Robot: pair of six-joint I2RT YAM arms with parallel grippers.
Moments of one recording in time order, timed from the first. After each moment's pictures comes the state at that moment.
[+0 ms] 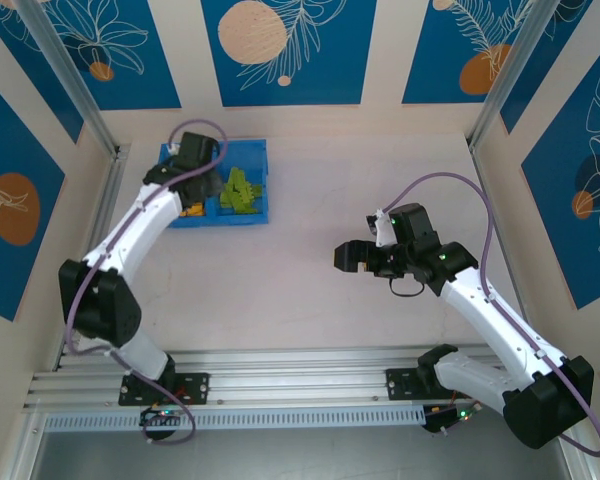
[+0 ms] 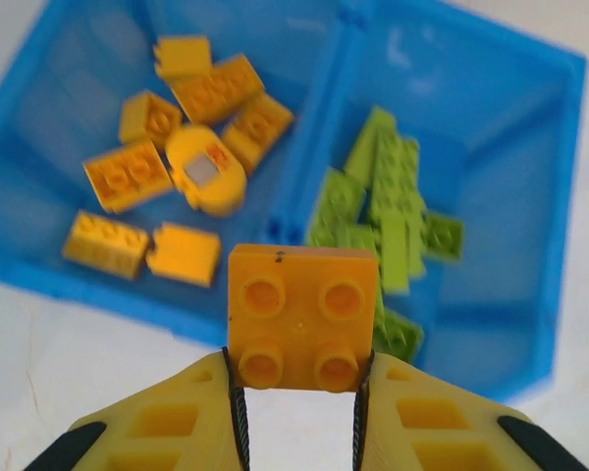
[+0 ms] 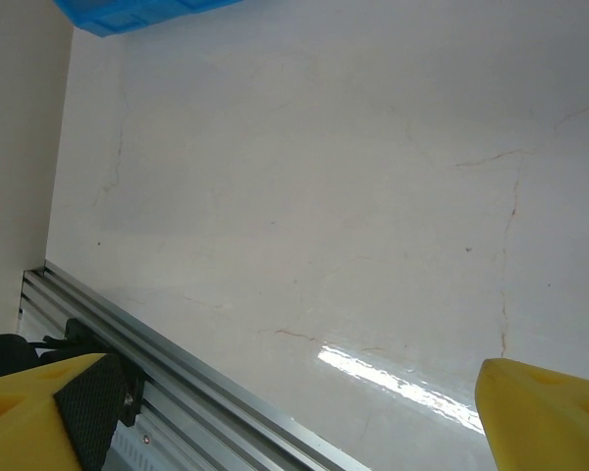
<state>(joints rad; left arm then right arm) -0.27 1.67 1.55 -0.76 -0.25 -0.59 0.44 1.02 0.89 -0.74 -0.43 0.53</state>
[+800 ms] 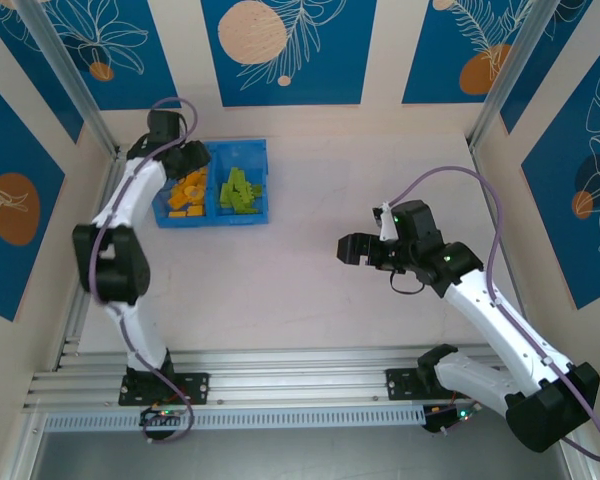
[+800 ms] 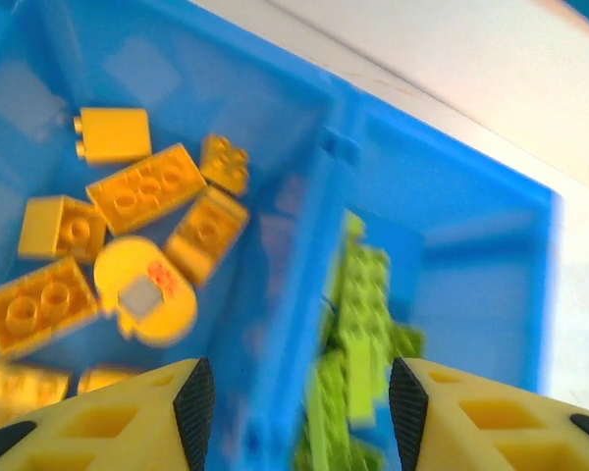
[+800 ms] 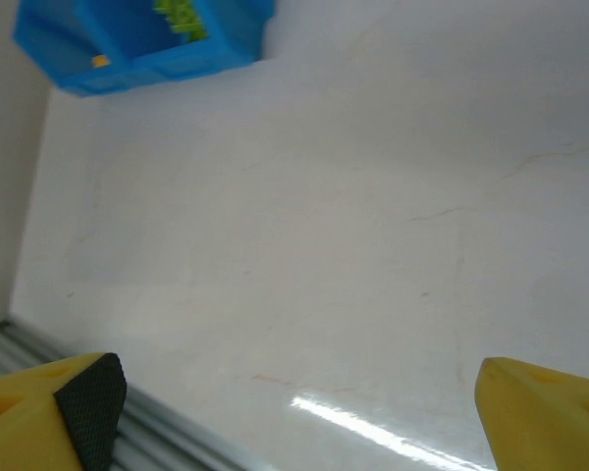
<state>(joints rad) -0.10 1.81 1.64 -0.61 0.06 -0.53 0.45 0.99 0.91 -0.72 -0.25 0.55</state>
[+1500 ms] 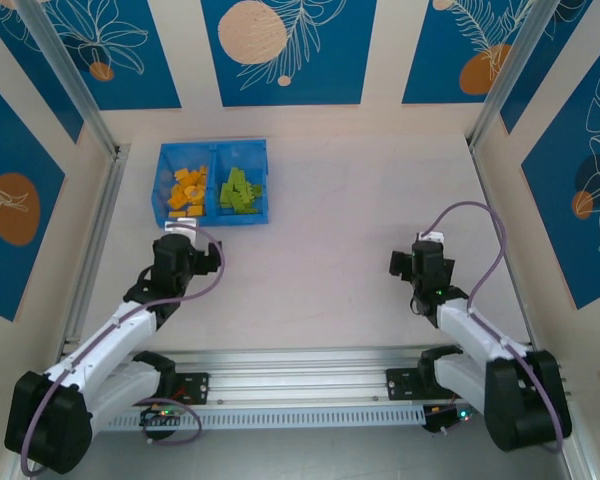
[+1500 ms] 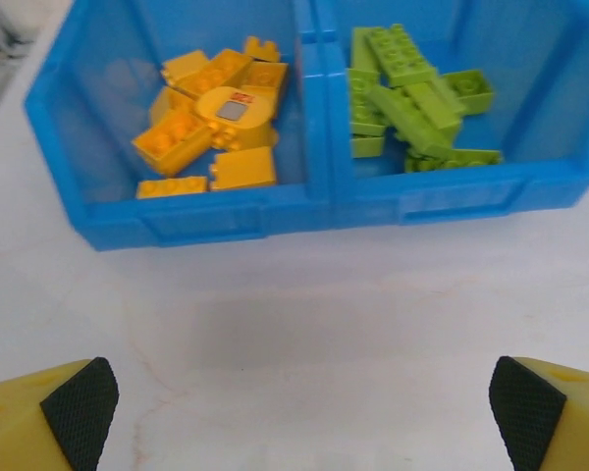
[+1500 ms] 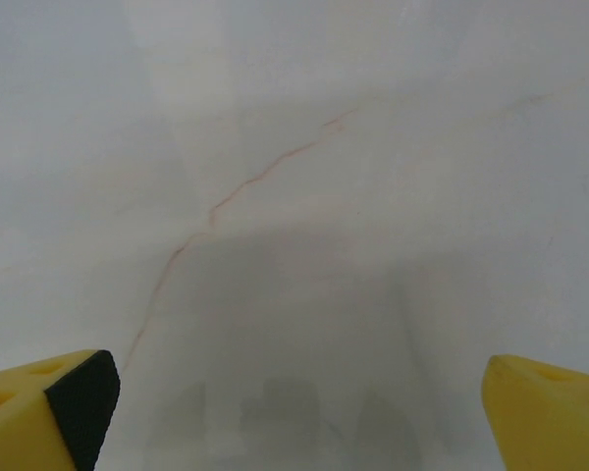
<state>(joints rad) -0.34 0.94 0.46 -0.06 -0.33 -0.11 0.14 1.06 0.33 0.02 0.32 0.21</state>
